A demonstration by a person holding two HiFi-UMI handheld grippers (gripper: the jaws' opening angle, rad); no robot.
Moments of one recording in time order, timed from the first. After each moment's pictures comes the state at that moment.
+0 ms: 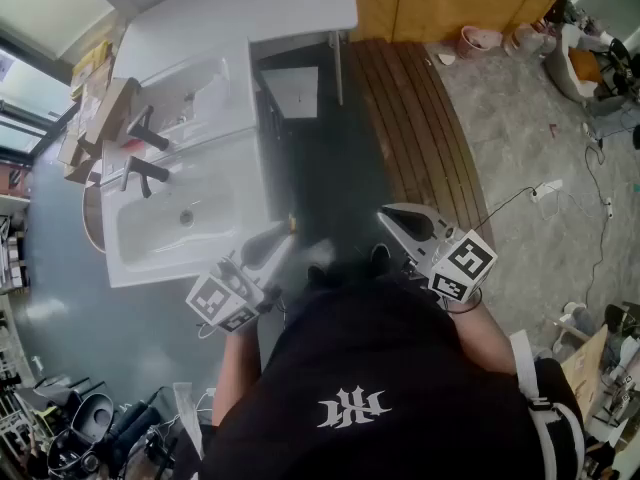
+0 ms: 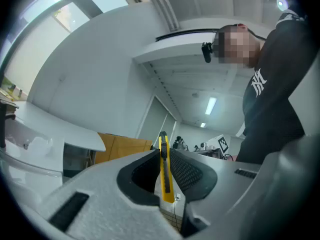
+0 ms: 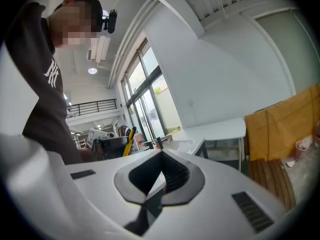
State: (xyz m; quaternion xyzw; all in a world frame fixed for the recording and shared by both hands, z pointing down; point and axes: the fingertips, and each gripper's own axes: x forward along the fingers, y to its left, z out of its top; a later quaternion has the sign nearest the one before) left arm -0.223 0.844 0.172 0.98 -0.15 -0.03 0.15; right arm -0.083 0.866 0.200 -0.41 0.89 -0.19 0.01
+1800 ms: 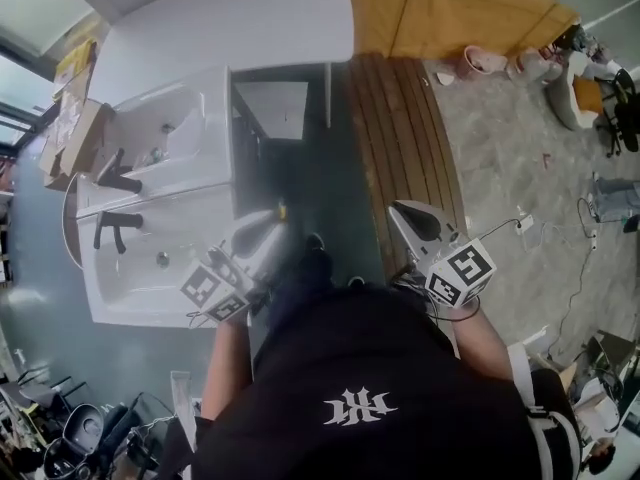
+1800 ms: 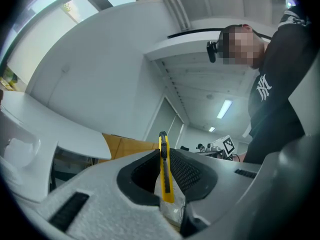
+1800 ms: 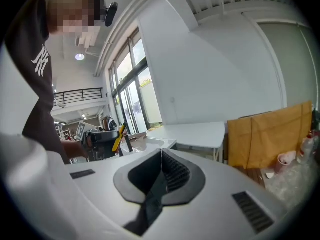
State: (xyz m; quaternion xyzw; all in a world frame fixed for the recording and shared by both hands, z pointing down) left arm -0.120 0.643 0.199 0.97 -0.18 -0.04 0.18; right arm 0.059 0.677 0.224 -0.48 0.86 -0.19 -0.06
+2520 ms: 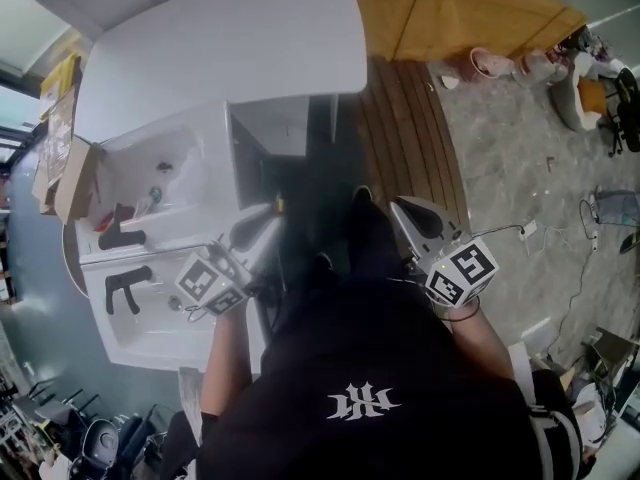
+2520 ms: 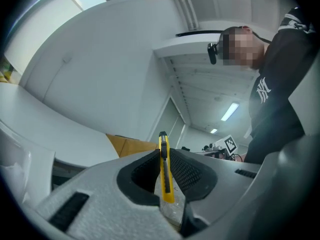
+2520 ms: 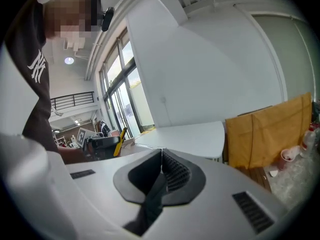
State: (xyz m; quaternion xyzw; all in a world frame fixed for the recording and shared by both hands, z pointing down) left arm -0.098 0.455 0.221 0.96 -0.17 -0.03 0.21; right arm 0.081 0.497 0.237 -0.50 0.84 -0.22 -0.04
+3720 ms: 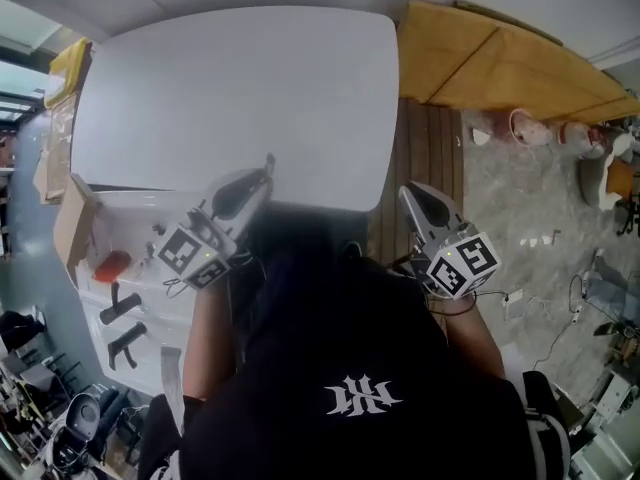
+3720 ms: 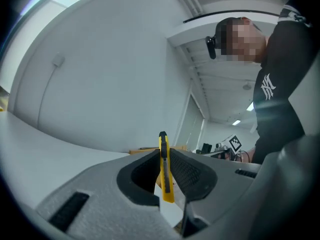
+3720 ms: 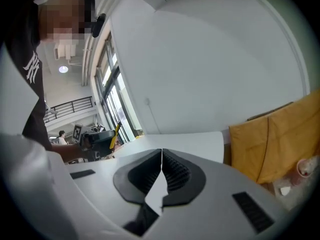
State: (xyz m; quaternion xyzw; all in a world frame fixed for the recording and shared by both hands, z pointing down) left arm -0.025 0.060 0.235 0.95 -0.26 0.01 0.17; right arm 0.189 0.099 0.281 -0.47 0.85 -0.25 -0.04
